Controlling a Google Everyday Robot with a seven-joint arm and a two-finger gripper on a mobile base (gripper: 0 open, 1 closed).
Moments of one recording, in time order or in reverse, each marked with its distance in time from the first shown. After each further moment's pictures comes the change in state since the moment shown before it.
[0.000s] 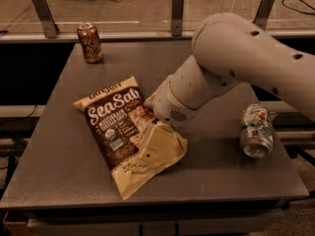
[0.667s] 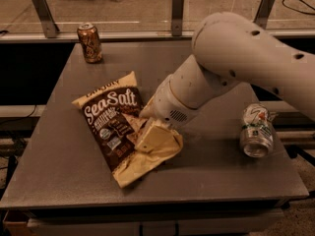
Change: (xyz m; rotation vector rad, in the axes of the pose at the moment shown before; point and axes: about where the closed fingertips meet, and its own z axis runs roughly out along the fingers) arm -0.002 0.002 0.000 0.000 0.002 -0.006
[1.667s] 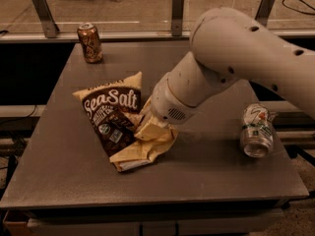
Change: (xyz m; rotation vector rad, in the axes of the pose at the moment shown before) arm -0.004 0.000 -0.004 0.000 0.001 -0.003
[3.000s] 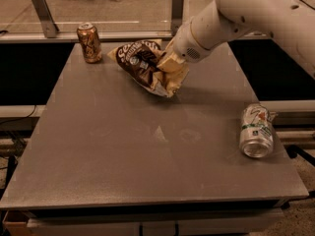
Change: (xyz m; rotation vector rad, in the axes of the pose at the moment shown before) arm 0.008 -0.192 -0.055 0.305 -0.077 -0.022
